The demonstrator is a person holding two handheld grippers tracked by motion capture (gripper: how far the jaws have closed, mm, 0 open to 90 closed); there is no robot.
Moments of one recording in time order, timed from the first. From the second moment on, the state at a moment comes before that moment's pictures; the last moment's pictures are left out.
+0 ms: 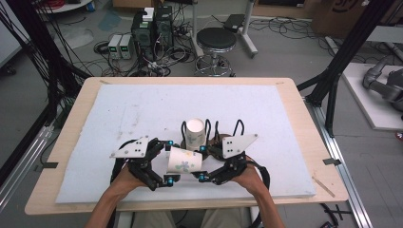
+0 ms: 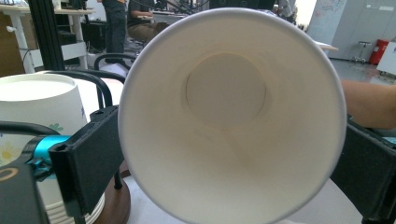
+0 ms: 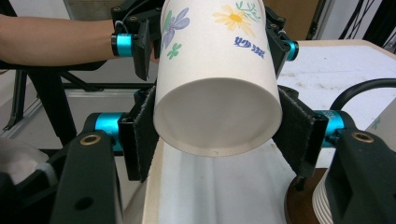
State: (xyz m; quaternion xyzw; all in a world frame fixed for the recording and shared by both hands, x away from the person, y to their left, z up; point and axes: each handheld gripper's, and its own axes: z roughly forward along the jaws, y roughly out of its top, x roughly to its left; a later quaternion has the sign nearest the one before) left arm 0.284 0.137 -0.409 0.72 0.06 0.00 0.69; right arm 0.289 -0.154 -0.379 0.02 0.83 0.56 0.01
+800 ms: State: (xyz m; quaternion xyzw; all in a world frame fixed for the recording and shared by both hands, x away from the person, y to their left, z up) left arm 0.287 0.134 -0.408 0.72 0.04 -0.01 0.69; right arm 0.289 -0.152 -0.380 0.01 0.83 0.56 0.00
